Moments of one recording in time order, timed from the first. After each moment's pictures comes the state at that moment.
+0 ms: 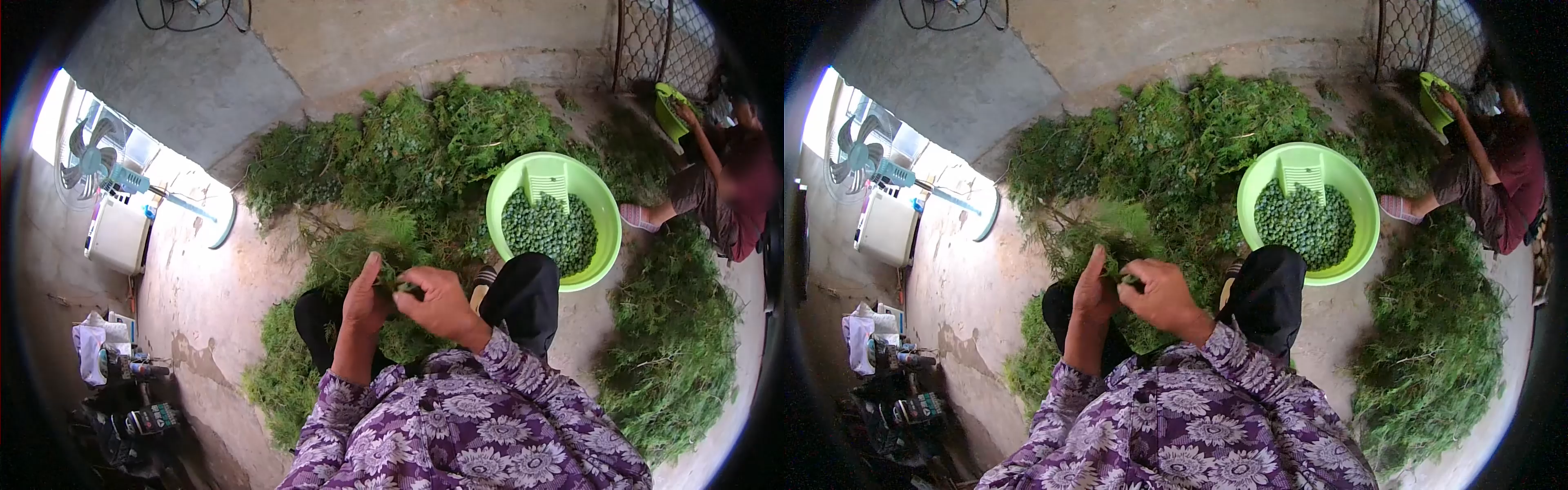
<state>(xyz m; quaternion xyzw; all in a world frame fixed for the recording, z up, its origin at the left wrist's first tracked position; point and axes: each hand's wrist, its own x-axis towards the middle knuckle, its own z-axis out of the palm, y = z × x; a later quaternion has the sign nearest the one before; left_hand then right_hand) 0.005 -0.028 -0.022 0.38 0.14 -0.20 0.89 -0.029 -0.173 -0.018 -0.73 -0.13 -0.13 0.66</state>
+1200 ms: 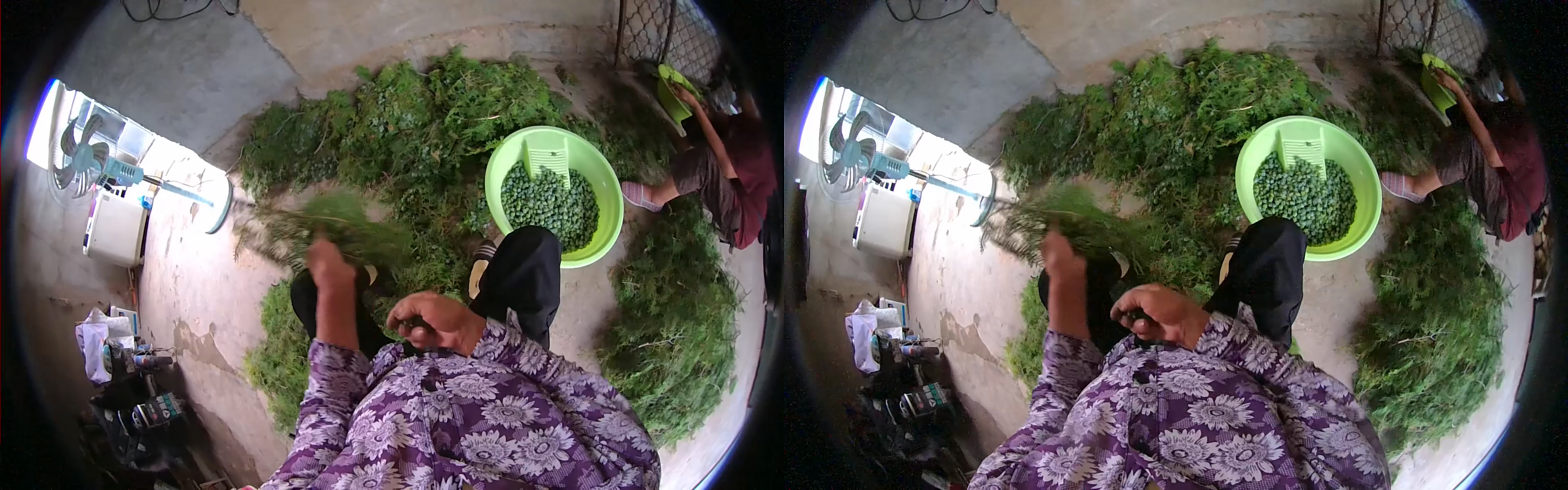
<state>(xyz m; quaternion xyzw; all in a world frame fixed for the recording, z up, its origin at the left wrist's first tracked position) 0.041 0.004 -0.013 0.55 0.28 0.03 0.79 -0.064 -0.172 -0.027 -0.23 0.09 0.49 0.84</state>
